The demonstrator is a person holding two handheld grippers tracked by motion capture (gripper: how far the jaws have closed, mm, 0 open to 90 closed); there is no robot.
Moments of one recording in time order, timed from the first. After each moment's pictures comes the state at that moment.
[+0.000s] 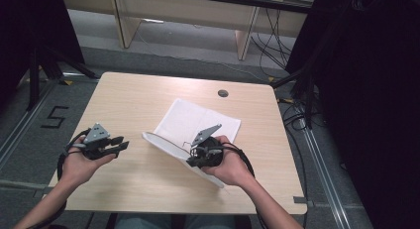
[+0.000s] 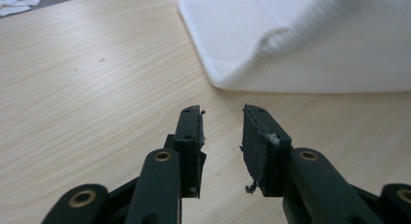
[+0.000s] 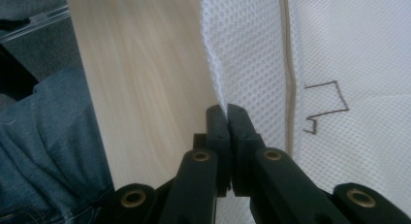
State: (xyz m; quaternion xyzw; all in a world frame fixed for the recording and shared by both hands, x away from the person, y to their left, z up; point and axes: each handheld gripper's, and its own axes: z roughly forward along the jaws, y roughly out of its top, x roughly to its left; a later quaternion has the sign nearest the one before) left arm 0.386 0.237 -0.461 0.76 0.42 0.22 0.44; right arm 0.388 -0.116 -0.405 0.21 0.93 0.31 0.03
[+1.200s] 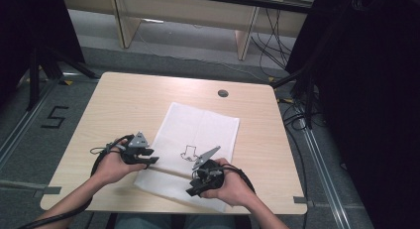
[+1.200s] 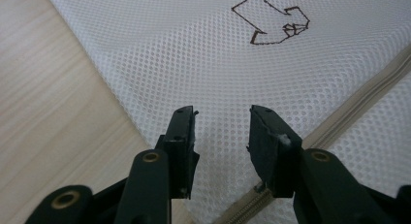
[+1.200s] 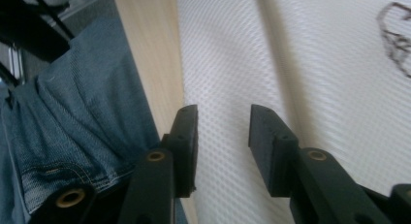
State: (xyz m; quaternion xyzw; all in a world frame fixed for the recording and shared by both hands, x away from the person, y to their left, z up) left arm 0.403 0.153 -0.488 0.87 0.31 0.13 0.37; right arm 0.358 -0.129 -0.454 0.21 0.93 0.29 -0.06
